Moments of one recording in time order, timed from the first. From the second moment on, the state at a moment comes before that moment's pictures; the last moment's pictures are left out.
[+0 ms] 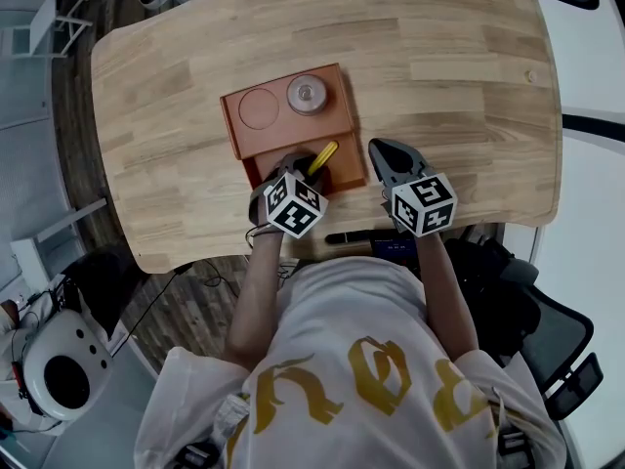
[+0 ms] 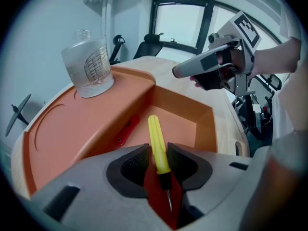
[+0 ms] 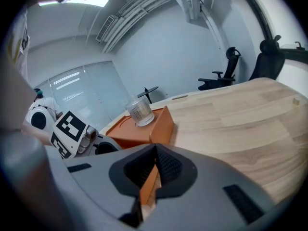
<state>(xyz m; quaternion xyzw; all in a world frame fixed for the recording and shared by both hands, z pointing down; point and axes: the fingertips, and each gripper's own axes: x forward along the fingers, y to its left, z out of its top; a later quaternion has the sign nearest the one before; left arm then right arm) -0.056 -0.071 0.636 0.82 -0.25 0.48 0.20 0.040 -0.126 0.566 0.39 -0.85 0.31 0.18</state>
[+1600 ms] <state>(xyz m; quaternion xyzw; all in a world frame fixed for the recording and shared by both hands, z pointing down) -0.060 -0.077 0.635 0.80 -0.26 0.50 0.20 0.040 -0.130 0.562 0.38 -0.85 0.30 0.19</state>
